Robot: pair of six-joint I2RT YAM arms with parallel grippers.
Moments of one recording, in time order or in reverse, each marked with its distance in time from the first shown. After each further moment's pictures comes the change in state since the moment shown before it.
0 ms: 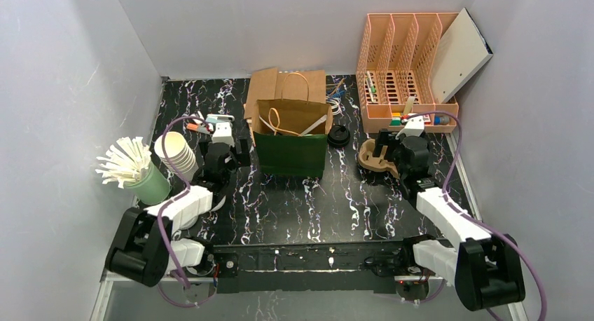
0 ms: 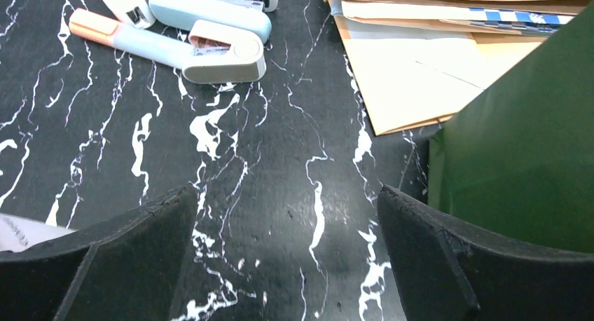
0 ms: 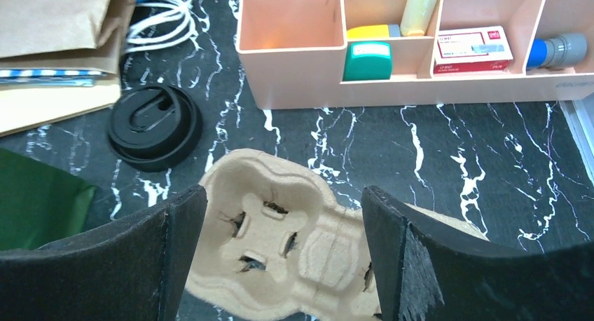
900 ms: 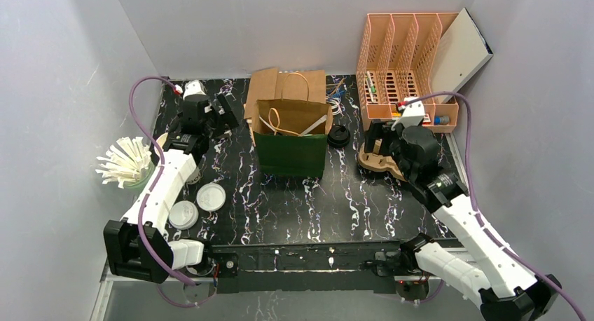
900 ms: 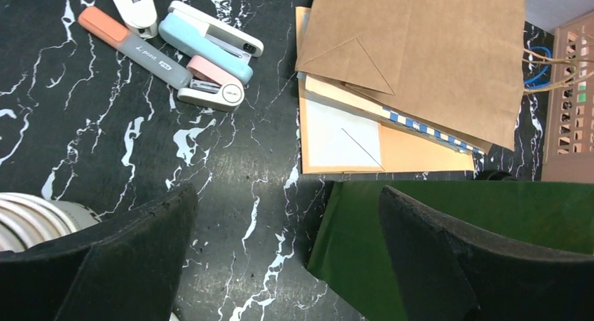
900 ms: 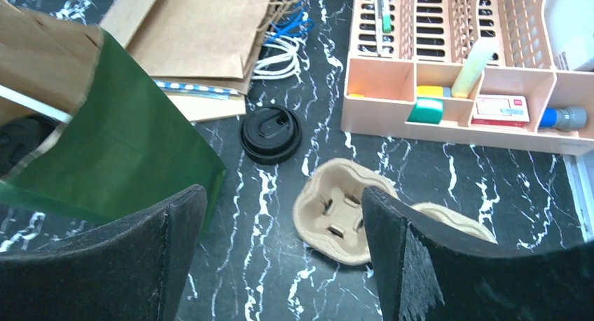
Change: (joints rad) left arm 0.159 0.056 0.652 -0.748 0.150 -0.336; right arm 0.303 -0.157 0.444 -0.597 0.137 0.066
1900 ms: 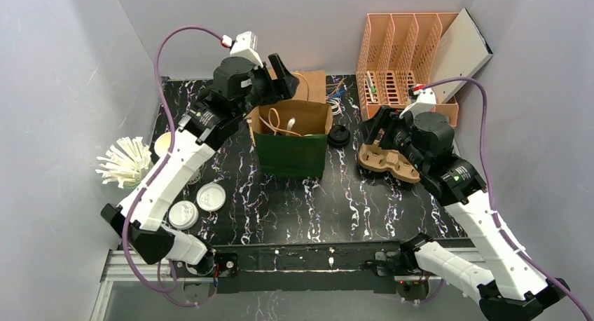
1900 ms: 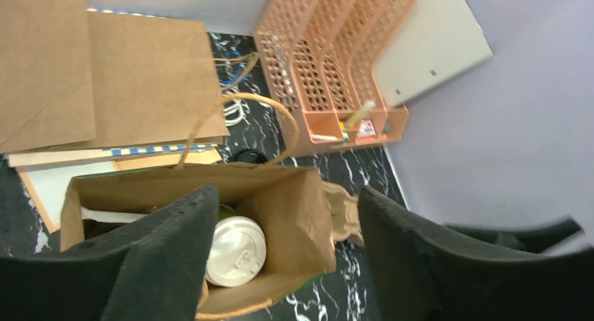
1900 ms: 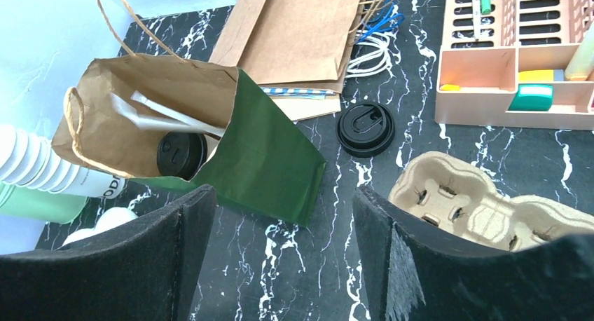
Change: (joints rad) left arm -0.470 0.136 0.592 -0.115 0.064 -0.112; right arm 0.003 0.013 0.196 -0.159 -0.171 0.240
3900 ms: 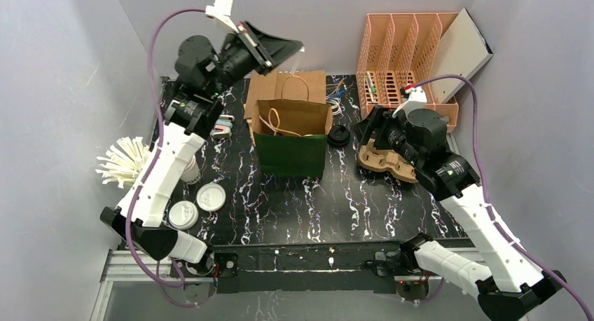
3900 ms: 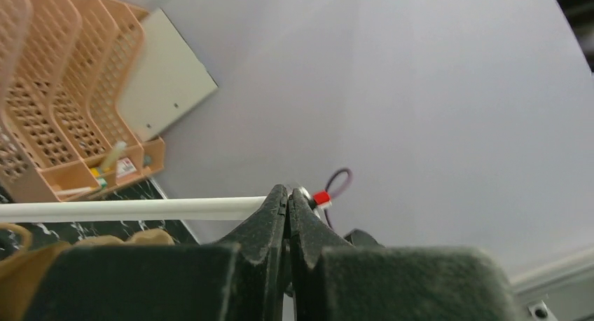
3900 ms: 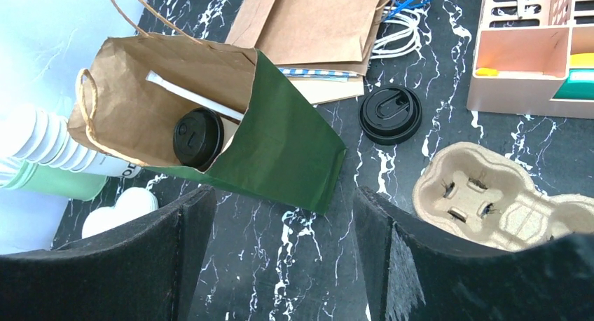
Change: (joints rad) left arm 0.190 0.037 0.084 0.432 0.534 -0.442; right arm 0.000 0.040 0.003 0.004 -0.072 0.030
